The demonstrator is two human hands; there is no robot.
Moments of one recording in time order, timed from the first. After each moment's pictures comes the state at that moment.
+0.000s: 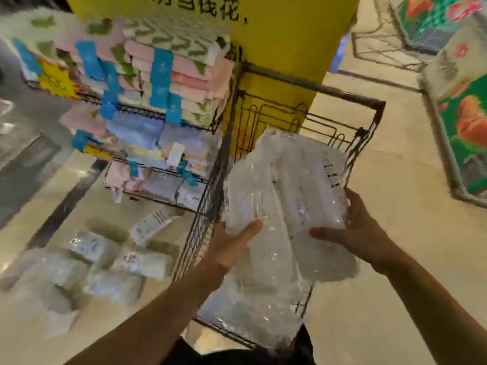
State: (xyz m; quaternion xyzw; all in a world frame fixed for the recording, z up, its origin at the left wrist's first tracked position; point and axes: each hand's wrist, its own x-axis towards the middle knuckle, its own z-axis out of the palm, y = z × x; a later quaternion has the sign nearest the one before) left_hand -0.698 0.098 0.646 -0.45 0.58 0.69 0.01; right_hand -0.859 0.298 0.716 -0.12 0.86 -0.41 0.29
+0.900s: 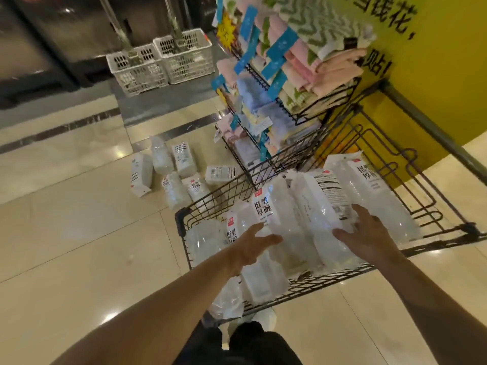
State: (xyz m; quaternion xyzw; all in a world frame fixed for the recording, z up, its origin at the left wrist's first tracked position) left_hand -0.766 0.218 0.627 -0.59 0.38 0.71 -0.06; right_hand -1.039 0.249 0.646 -0.41 0.84 -0.10 0.34
